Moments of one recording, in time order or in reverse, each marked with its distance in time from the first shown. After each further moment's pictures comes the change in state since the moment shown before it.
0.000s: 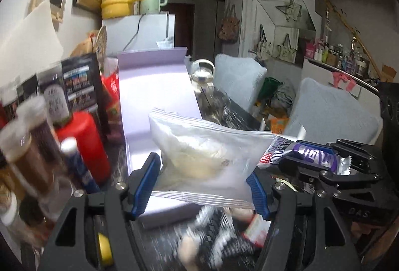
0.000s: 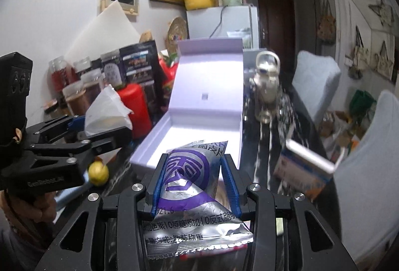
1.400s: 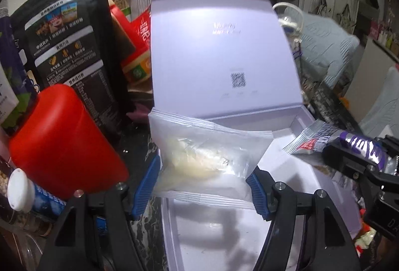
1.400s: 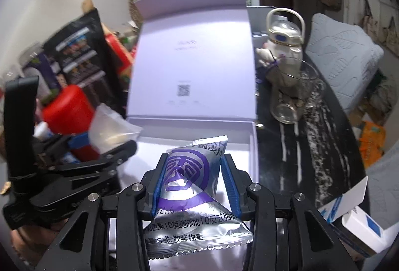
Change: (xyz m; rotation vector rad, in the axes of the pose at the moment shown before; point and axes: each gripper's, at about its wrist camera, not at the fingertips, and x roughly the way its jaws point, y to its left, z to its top) left arm 0.203 0.088 0.002 -0.094 0.314 0.276; right arm 0.203 -0.045 0.052 0.094 0.230 -0.024
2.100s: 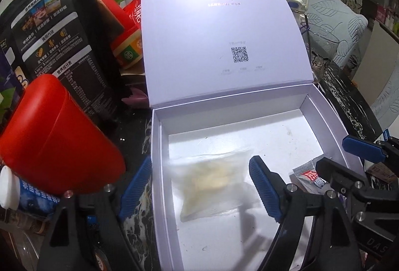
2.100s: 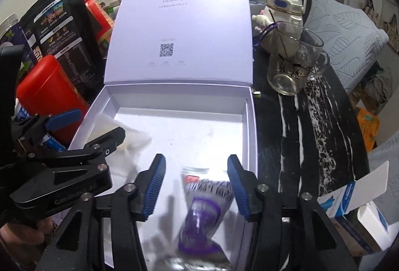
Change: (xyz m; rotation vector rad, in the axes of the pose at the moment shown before) left arm 0.020 -0.010 -0.003 0.032 0.093 0.039; right arm 0.033 -0.009 -0.014 -0.006 0.153 -0.049
